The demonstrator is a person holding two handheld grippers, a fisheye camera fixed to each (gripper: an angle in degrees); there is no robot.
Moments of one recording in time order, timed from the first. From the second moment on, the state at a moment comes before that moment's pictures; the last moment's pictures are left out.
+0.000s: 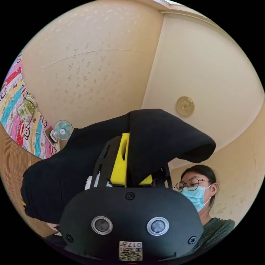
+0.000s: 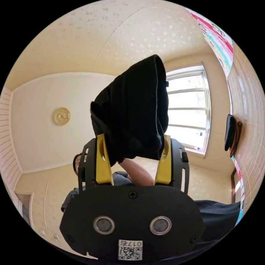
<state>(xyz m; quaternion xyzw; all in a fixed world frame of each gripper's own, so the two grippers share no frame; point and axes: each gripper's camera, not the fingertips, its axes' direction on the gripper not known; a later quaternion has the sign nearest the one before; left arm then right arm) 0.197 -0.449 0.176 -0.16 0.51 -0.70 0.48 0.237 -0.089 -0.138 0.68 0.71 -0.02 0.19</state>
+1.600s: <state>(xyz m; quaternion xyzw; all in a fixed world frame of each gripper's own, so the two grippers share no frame) 0.182 -0.105 0.183 -0.59 0.34 -0.71 0.19 0.329 -0.406 -0.044 0.09 0.90 -0.09 0.42</state>
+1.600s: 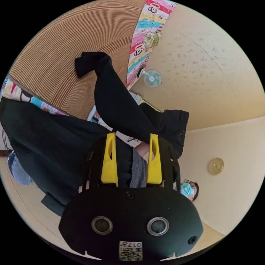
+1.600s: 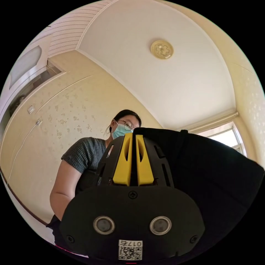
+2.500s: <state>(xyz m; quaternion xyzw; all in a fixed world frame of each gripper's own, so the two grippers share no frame) 0.305 -0.381 0.164 -0.14 0.74 -0.49 0.45 0.374 -0.353 -0.092 0.23 0.72 -0.21 0.62</state>
